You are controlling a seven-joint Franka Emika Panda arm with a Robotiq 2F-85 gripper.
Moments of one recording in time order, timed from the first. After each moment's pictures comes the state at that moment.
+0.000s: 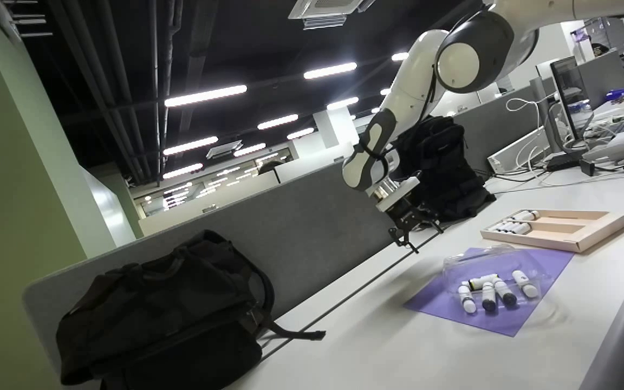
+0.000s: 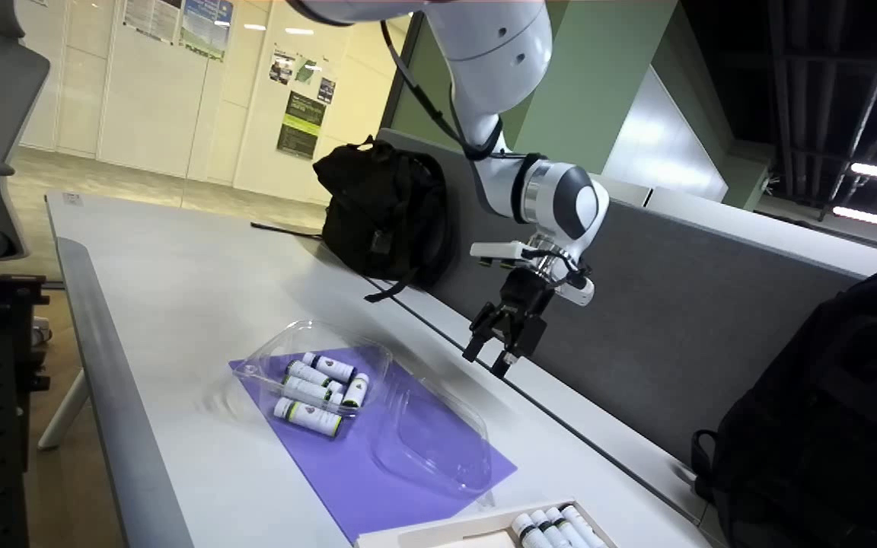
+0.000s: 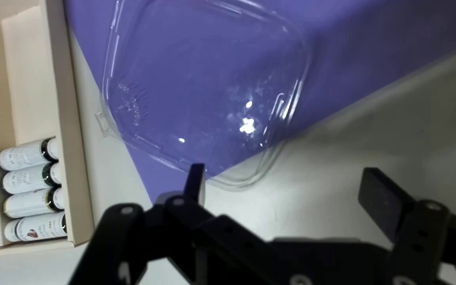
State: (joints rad) arm 0.03 1.13 -0.14 -0.96 0.05 1.64 0.46
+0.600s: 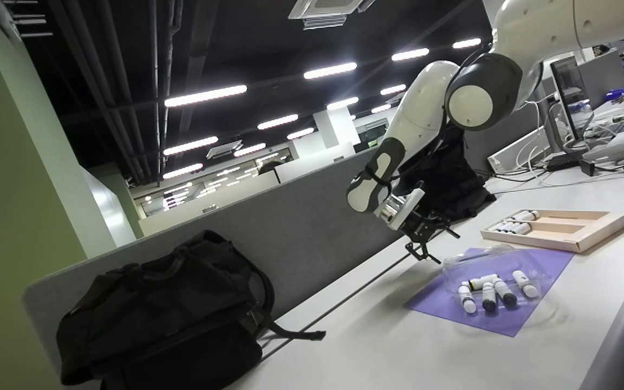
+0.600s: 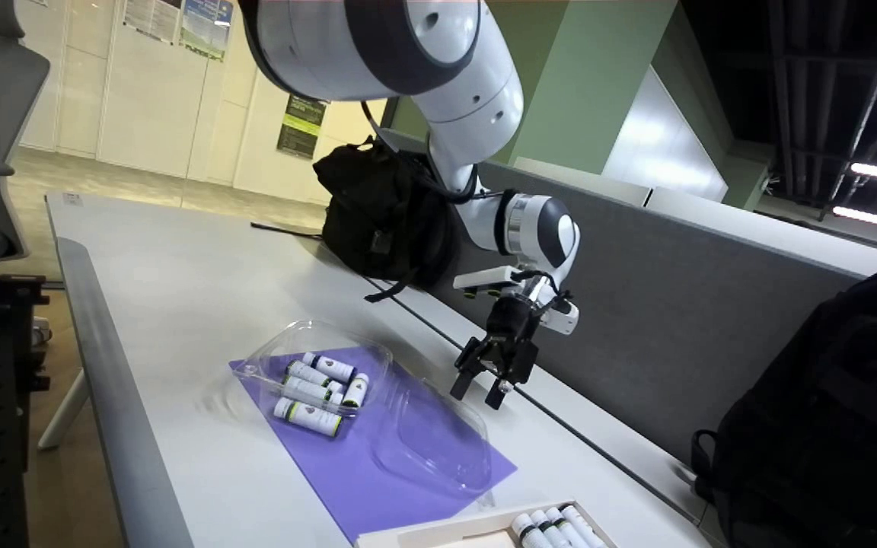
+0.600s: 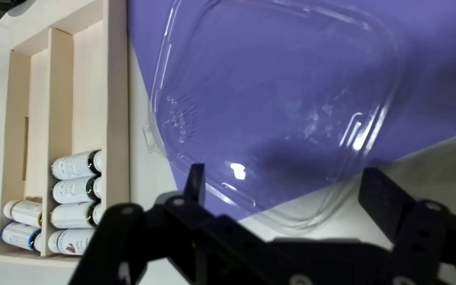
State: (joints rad) arm 0.05 1.33 -0.17 -0.74 -0.07 1.45 0.48
